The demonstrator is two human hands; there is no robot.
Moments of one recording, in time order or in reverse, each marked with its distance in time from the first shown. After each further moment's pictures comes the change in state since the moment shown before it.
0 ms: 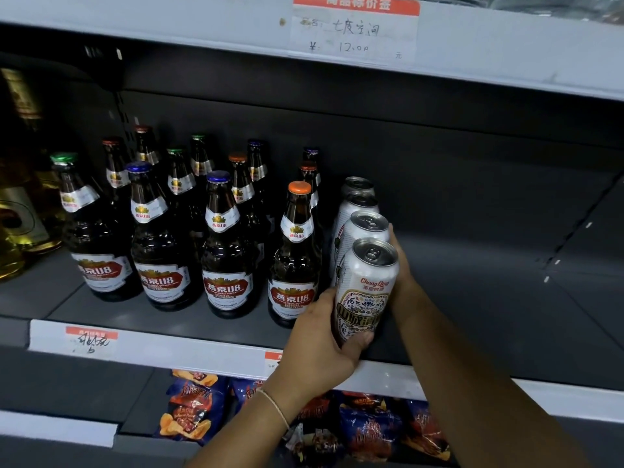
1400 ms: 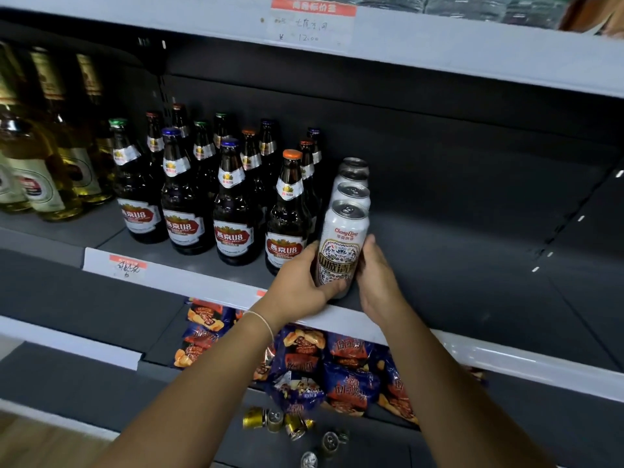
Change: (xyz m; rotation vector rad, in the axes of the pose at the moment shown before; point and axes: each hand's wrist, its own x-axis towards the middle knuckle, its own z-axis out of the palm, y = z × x) left_hand -0.003 0.018 -0.004 0.090 -0.013 -0.124; right_hand -0.057 0.044 -0.036 -0.283 -0.065 -0.161
